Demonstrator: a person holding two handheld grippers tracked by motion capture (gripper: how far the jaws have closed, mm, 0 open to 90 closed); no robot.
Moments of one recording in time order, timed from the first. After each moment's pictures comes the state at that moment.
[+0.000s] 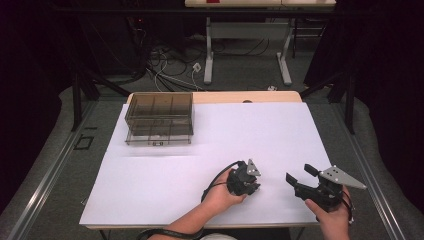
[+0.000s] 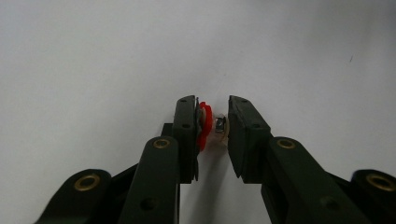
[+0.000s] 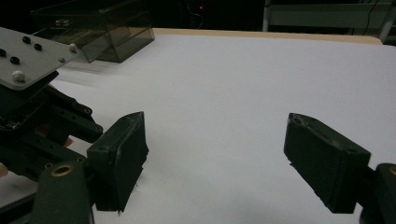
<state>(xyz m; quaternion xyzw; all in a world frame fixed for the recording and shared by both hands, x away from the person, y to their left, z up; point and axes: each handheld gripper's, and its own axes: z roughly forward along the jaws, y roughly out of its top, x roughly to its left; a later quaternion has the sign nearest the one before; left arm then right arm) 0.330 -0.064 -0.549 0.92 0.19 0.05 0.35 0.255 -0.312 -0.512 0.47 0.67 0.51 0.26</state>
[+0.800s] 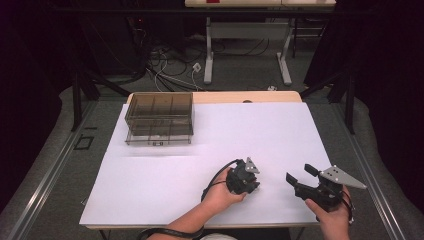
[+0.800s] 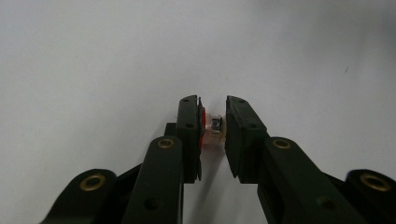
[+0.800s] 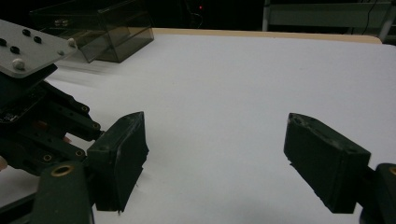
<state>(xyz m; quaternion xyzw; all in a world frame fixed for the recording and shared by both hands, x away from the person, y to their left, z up) 0.333 -0.062 -0.546 0.91 0.21 0.04 0.36 0.255 -0.312 -0.512 0.48 0.67 0.50 0.26</state>
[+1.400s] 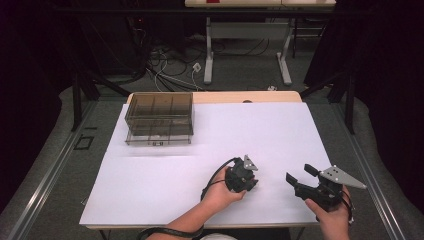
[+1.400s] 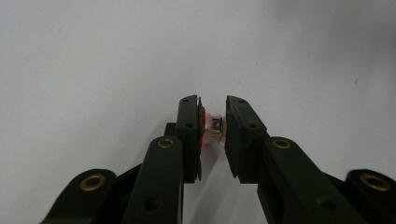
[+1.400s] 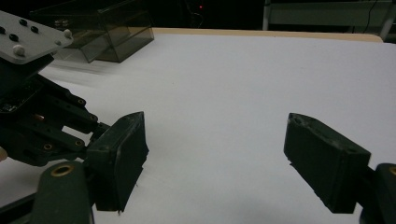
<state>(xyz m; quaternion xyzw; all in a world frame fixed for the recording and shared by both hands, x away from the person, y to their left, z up) 0.334 -0.059 -0.541 0.90 0.25 0.05 0.36 0.255 -0.313 -0.513 0.48 0.67 0.50 0.26</state>
